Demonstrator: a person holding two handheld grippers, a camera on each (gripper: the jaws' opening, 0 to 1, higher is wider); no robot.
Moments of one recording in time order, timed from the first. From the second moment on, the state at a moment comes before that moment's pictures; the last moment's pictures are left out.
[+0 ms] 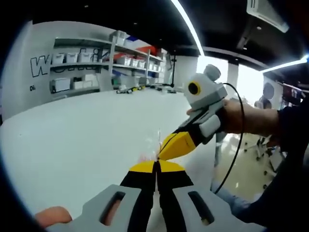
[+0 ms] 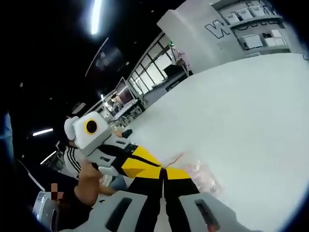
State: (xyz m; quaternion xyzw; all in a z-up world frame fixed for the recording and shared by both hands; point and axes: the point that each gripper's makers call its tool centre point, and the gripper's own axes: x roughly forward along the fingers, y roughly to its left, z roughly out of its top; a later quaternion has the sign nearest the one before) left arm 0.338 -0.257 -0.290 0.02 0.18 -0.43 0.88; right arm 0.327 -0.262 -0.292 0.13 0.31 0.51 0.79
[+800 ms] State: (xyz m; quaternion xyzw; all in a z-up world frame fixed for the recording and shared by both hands) left arm 0.344 -0.245 -0.282 0.02 0.17 -0.41 0.89; right arm 0.329 -0.266 -0.301 0.07 0.31 0.50 0.81
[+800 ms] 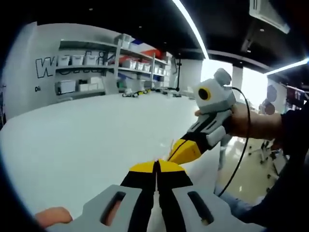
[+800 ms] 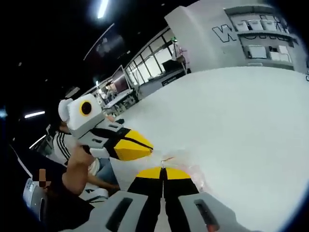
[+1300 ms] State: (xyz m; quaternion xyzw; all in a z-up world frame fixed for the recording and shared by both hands) left arm 0.348 -0.240 -0.275 0.01 0.16 -0.41 0.90; right arm 0.328 -0.270 -0.296 0.07 0.31 0.50 0.81
